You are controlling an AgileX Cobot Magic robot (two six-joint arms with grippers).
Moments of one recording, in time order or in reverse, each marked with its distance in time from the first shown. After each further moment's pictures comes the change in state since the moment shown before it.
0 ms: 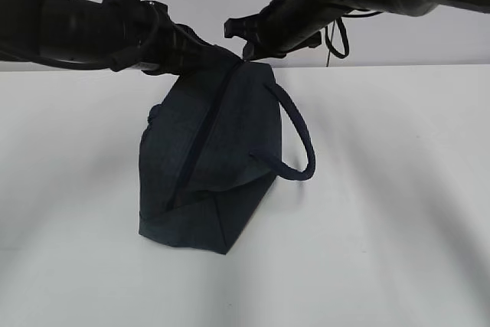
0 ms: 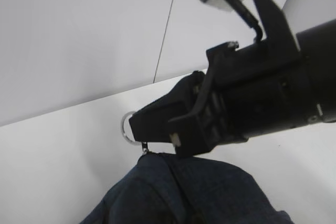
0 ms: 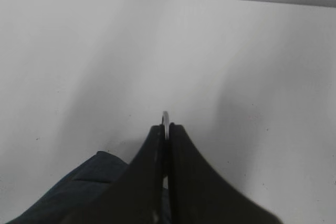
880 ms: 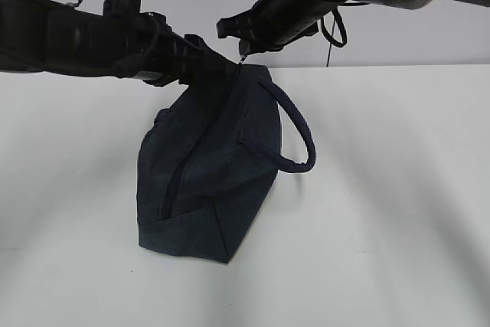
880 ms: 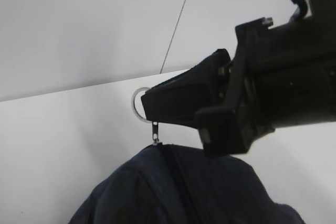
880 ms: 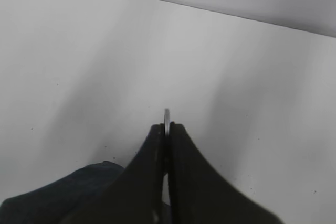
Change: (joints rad) left arm 0.002 0.033 0.020 -0.103 -0.015 0.015; right arm 0.045 -0.040 0.002 -0.113 0.003 0.000
